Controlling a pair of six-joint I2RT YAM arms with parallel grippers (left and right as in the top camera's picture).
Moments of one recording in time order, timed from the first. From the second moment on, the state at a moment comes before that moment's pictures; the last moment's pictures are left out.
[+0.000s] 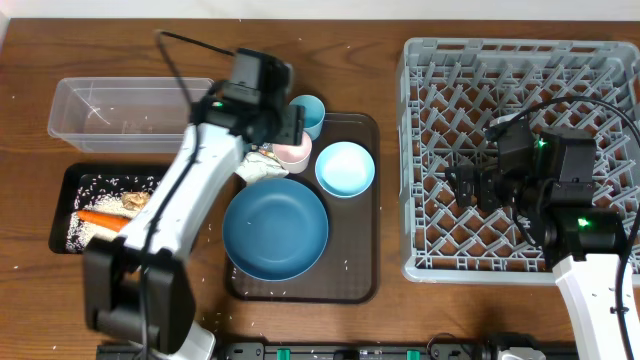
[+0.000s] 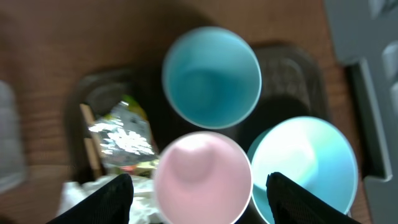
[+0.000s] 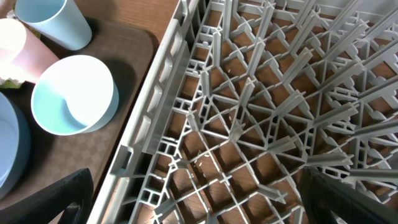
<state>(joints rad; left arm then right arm) -0.30 1.73 1.39 -0.70 0.12 -0.14 0.01 1.10 0.95 -0.70 -0.25 -0.14</state>
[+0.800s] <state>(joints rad) -0.33 1.77 1.39 -0.73 0.12 -0.14 0.01 1.10 0.95 -0.69 -0.25 -0.14</state>
